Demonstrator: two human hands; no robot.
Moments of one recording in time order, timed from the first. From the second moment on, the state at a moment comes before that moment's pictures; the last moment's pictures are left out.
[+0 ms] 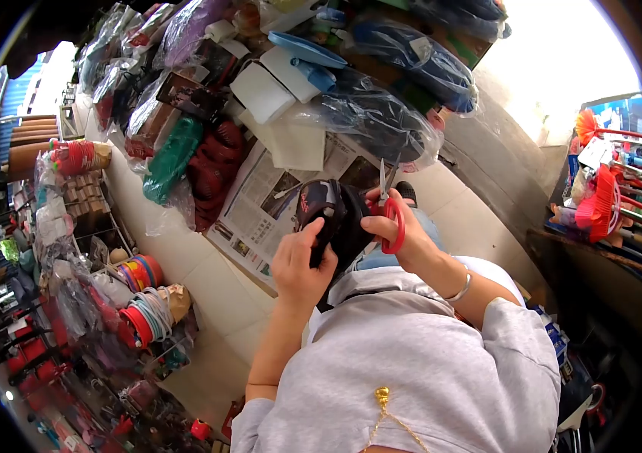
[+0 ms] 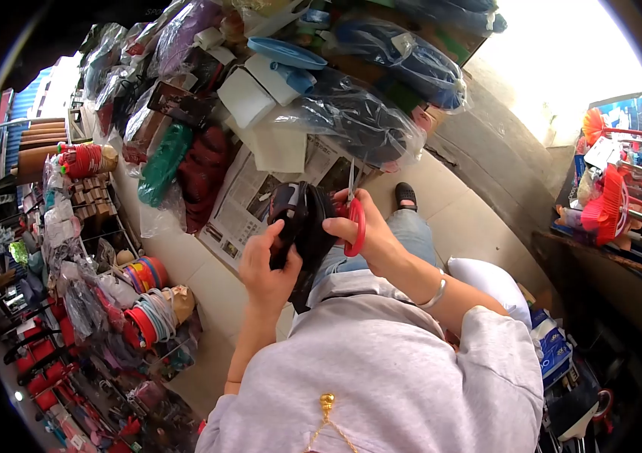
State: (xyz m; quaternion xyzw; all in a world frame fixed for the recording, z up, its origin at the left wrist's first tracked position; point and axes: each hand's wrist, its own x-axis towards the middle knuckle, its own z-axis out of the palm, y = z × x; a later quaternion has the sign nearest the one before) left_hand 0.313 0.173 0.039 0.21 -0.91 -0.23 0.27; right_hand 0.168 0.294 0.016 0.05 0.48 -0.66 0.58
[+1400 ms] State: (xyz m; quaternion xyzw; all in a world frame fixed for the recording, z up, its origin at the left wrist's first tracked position) left_hand 0.480 0.115 -0.120 0.60 -0.34 -0.59 0.42; right_hand 0.222 0.168 -0.107 -0.69 0.68 -0.16 0.17
